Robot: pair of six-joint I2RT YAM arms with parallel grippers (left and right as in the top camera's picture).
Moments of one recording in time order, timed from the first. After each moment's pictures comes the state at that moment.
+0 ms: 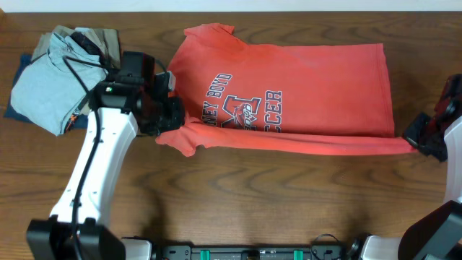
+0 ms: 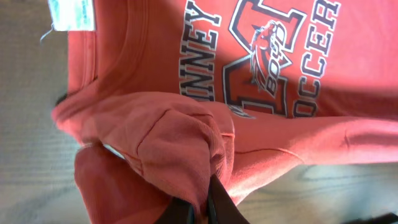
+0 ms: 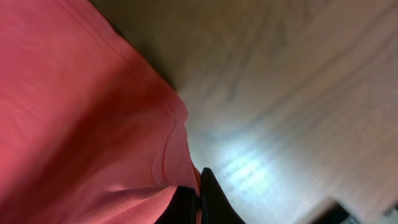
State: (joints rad) left arm -0.11 1.53 1.30 -1.05 0.33 -0.25; right arm -0.44 1.54 1.23 -1.06 0.15 0.36
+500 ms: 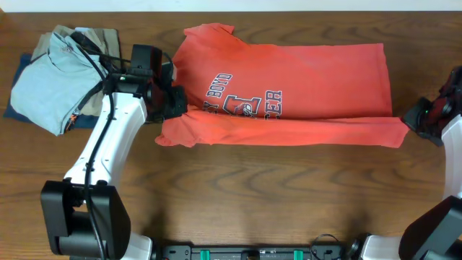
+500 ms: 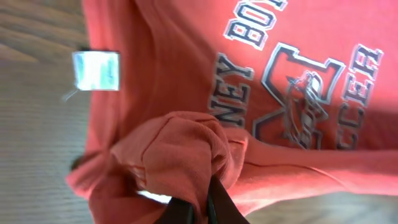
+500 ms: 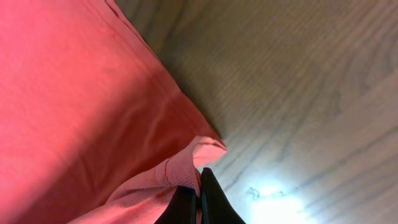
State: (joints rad) left arm -0.11 1.67 1.30 -0.86 0.23 -0.28; right arm -0.43 1.56 1.22 -0.84 0.05 0.32
